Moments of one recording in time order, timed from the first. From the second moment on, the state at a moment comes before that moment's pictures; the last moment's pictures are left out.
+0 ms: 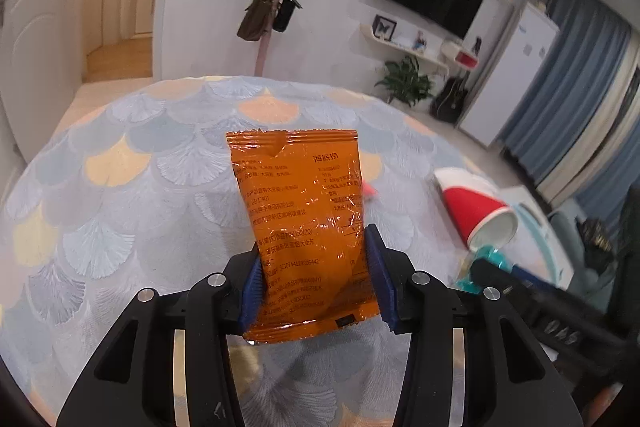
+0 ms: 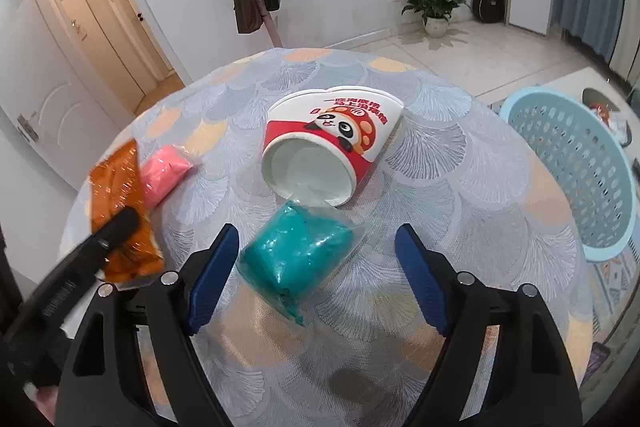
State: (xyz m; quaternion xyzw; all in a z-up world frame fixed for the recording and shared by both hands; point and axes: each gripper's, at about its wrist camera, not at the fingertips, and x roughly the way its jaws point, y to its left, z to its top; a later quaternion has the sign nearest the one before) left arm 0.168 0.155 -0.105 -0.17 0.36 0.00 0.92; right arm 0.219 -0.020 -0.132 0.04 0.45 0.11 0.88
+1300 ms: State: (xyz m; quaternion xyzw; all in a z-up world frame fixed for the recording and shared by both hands) left arm 0.131 0.068 0.016 -0.10 0.21 -0.08 0.97; right arm 0.135 -0.081 -0.023 0.03 0.30 0.12 0.94
